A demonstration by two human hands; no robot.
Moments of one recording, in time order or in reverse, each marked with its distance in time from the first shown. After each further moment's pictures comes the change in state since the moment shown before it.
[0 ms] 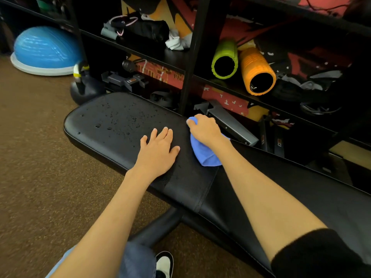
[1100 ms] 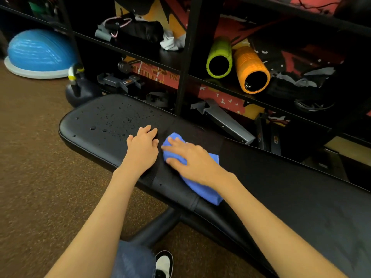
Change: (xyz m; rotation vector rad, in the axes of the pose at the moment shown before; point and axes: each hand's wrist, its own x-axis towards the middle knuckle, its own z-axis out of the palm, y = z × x) left_hand 0.011 -0.017 -0.007 -0.168 0.094 -0.104; right_hand -0.095 -0.004 0.003 -0.065 -0.155 -0.476
